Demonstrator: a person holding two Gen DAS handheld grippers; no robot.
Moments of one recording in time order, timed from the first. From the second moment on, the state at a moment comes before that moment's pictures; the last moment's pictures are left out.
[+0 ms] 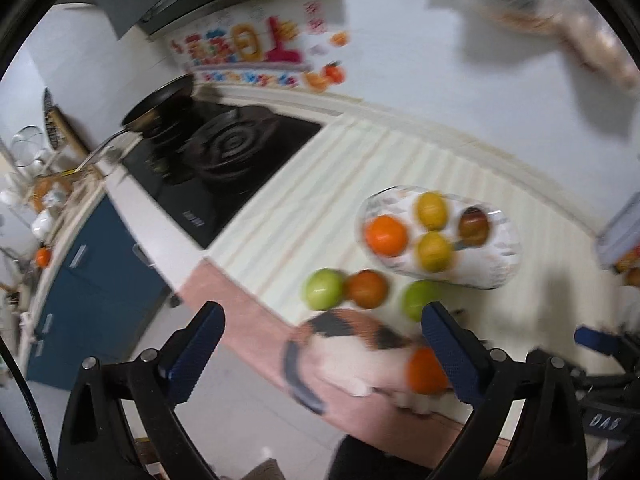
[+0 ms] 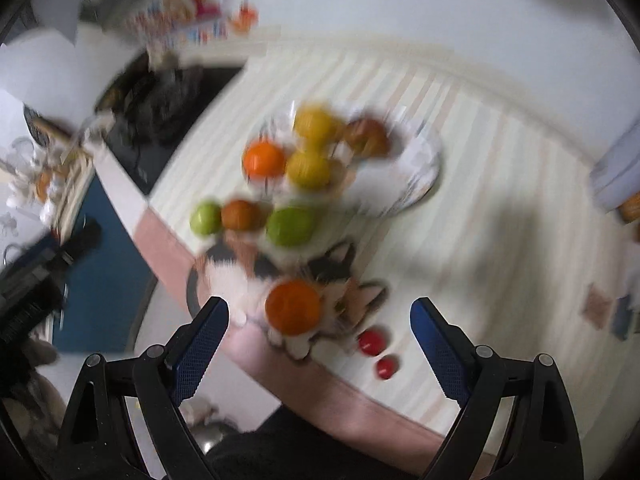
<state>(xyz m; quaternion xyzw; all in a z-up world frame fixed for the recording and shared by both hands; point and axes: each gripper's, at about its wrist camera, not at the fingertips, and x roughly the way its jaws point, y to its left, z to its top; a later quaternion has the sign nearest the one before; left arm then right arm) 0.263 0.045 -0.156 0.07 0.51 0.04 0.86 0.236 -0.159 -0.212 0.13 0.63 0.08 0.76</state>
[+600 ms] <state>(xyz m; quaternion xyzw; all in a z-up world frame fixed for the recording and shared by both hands) 0.352 0.083 -0.279 0.09 0.61 0.05 0.78 0.273 -0.095 -0.352 0.10 0.73 0.09 0.66</state>
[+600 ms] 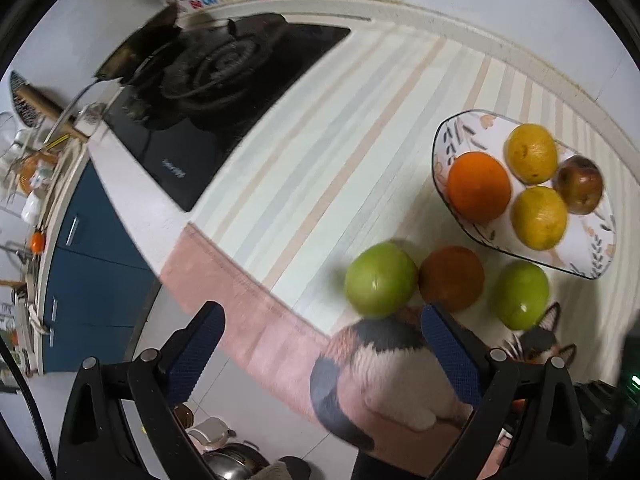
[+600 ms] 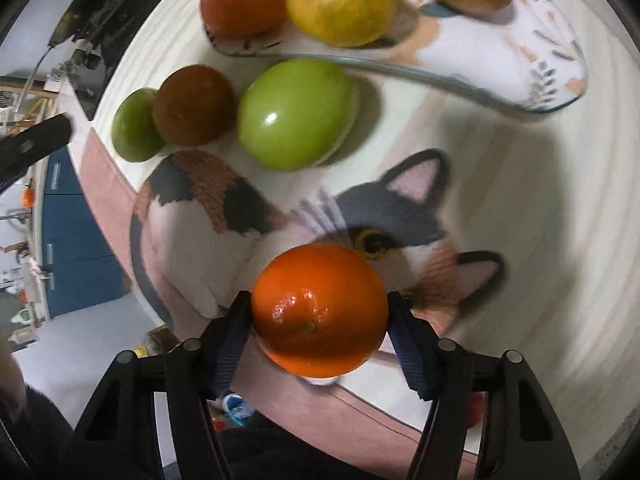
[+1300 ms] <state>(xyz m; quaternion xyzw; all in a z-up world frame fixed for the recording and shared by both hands) 0.384 0.064 -0.338 0.15 0.67 -0.19 0.71 0.291 -0.133 -0.350 0.12 0.75 0.08 0.64</state>
